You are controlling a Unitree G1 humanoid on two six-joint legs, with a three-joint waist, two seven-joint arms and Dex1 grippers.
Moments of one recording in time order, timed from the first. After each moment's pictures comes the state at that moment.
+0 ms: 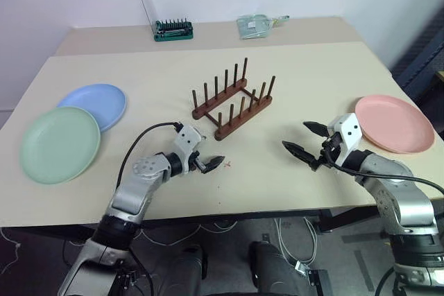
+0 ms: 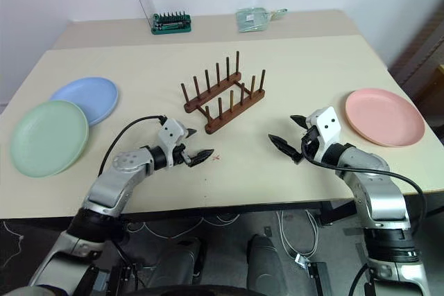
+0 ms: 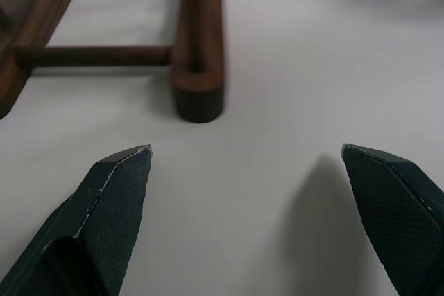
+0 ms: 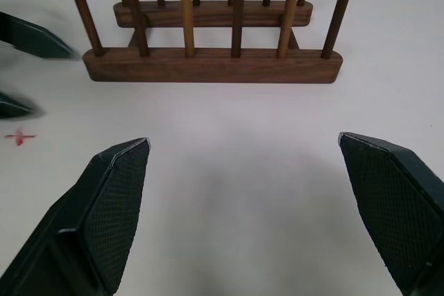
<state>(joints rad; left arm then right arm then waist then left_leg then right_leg) -0.42 0.34 -0.21 0.09 -0.15 0.37 -0.62 -0.16 -0.60 -0.17 -0.16 0.38 0.39 0.73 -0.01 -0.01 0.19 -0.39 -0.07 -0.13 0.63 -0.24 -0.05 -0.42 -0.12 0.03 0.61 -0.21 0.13</state>
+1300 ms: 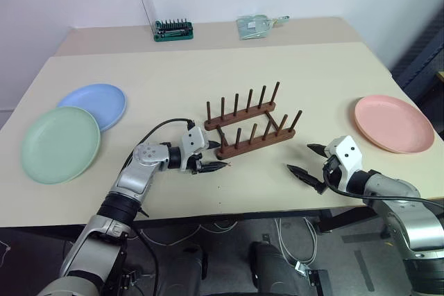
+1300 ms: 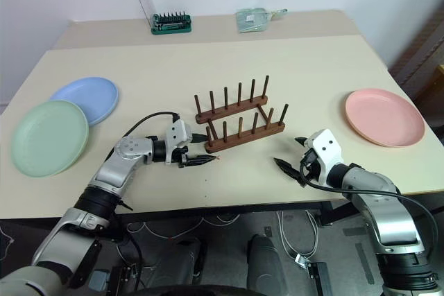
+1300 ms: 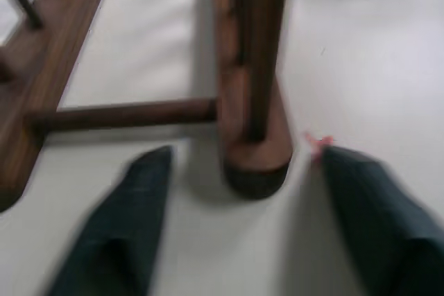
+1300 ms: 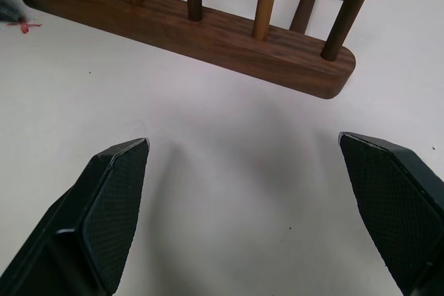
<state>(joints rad) -0.53 0.41 -0.24 0.35 -0.10 0.04 -0.99 -0.02 -0.67 -0.13 -0.24 0.33 0.41 0.72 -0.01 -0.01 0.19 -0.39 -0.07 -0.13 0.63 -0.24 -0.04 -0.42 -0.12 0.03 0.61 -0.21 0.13</state>
